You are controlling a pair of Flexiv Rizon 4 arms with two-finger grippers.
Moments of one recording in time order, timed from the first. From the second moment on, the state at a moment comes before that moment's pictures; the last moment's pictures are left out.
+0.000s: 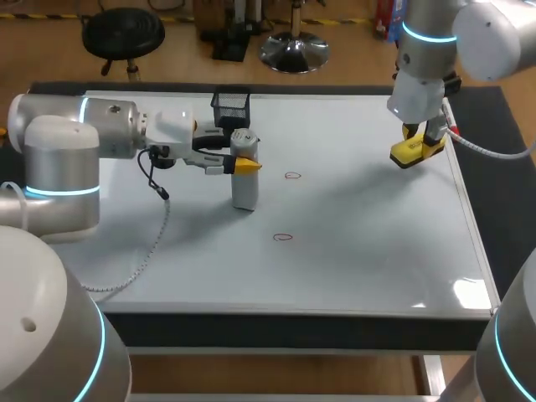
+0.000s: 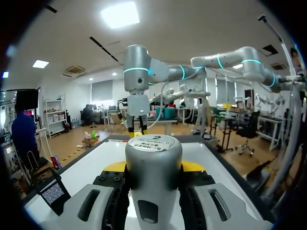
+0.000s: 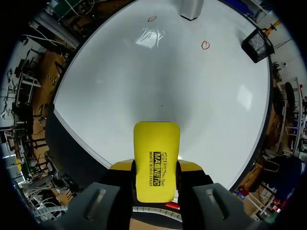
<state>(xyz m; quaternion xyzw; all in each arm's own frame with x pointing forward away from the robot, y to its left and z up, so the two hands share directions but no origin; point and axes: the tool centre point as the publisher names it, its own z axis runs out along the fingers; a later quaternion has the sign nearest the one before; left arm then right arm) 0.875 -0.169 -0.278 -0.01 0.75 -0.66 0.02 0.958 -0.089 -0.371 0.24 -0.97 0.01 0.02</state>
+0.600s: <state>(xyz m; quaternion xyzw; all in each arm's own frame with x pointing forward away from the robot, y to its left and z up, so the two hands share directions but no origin) 0.879 -0.170 -0.275 -0.01 0.75 -0.66 0.03 0.958 -0.089 -0.371 0.24 -0.97 0.01 0.02</state>
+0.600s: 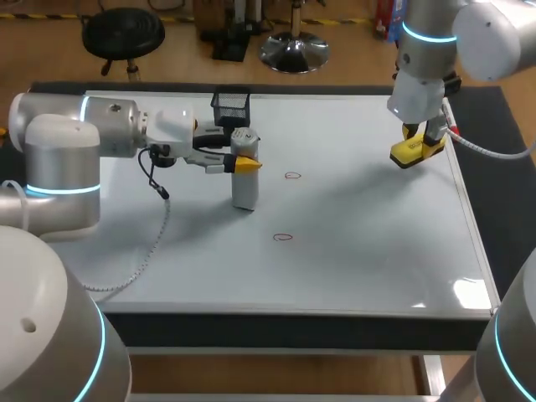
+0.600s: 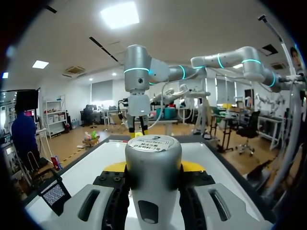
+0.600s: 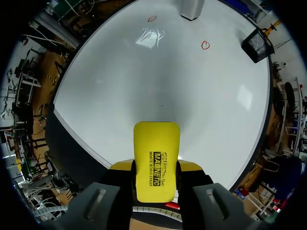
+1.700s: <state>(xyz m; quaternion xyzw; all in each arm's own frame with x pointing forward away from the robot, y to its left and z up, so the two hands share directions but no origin) 0.882 -0.053 -0.234 -0.11 0.72 -0.67 0.13 0.958 -0.089 -0.371 0.24 -0.97 0.01 0.02</state>
